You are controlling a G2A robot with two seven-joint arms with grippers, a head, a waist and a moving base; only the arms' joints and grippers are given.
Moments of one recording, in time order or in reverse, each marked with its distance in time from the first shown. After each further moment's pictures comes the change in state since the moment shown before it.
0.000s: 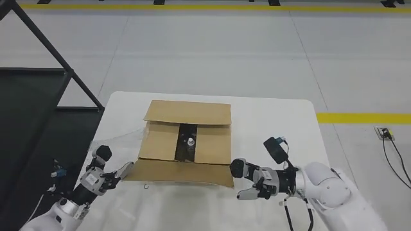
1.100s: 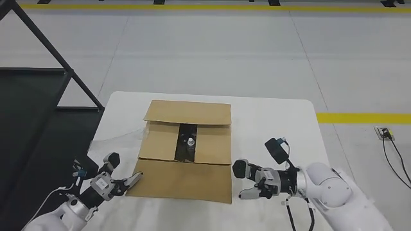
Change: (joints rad) left arm -0.015 0.017 0.039 0.039 0.097 -0.020 -0.060; right arm 0.012 0.056 -0.057 0.006 -0.001 0.016 -0.089
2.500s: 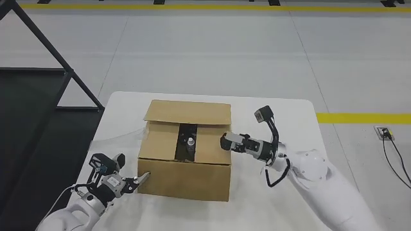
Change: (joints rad) left arm -0.048 0.009 0.106 0.052 0.147 0.130 -0.010; right arm 0.250 -0.113 -0.175 0.223 0.340 0.454 -0.141
